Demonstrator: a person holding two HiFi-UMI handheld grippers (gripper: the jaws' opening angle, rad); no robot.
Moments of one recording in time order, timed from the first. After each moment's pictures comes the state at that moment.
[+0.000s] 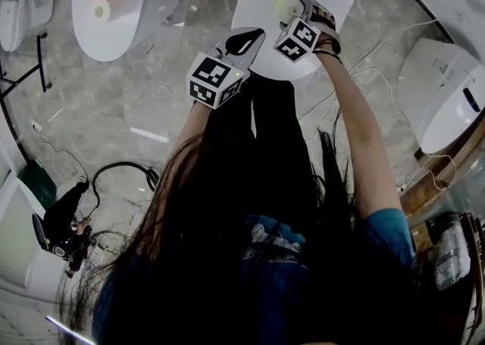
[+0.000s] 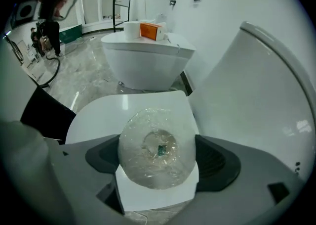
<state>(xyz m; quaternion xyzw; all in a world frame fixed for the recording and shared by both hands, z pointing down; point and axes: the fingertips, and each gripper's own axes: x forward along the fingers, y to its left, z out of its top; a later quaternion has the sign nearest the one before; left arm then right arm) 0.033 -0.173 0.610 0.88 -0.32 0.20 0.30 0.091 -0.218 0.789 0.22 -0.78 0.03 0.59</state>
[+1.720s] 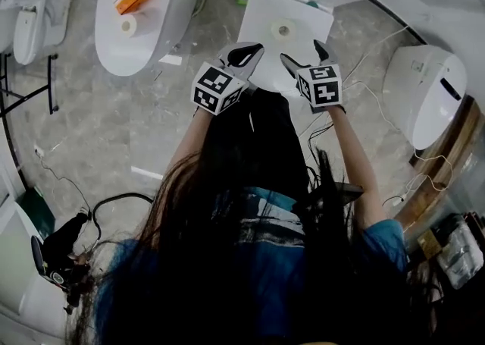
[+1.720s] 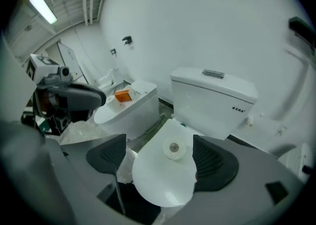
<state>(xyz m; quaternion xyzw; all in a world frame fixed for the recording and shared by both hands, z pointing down) 0.014 -0.151 0.497 0.91 -0.29 0.17 0.25 0.103 -0.156 0.562 0.42 -0.79 0.29 0.35</state>
